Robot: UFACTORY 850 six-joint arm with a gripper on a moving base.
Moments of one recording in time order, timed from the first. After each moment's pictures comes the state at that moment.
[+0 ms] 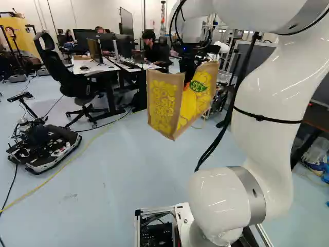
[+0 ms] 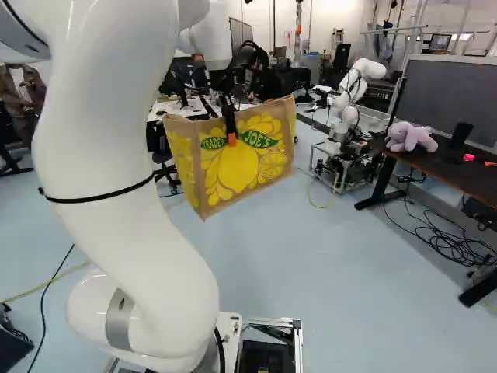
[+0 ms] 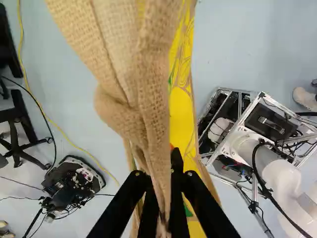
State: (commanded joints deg) arm -1.2 -11.4 -81.1 -1.5 -69.0 63.9
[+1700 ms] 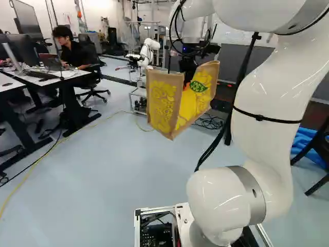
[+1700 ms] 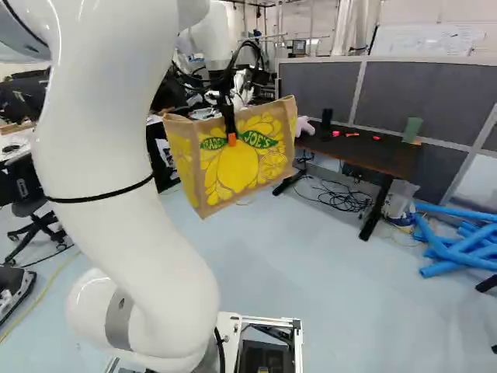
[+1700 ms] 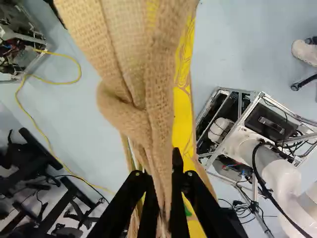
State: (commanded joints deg) arm -1.2 -11.4 -81.1 -1.5 -69.0 63.9
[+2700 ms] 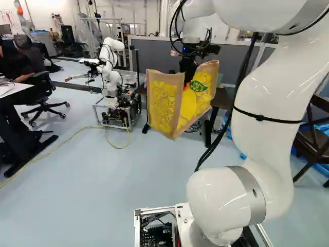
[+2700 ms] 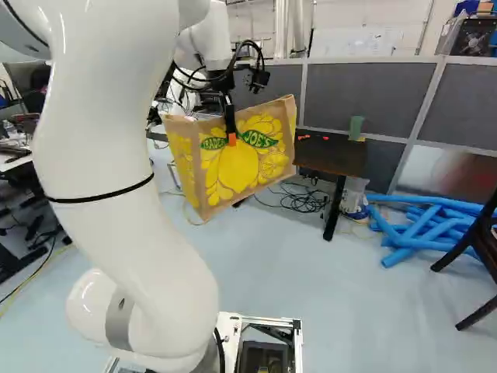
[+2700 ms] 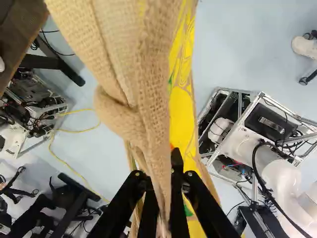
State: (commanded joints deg) arm -1.2 -11.4 -81.1 -1.5 -69.0 63.9
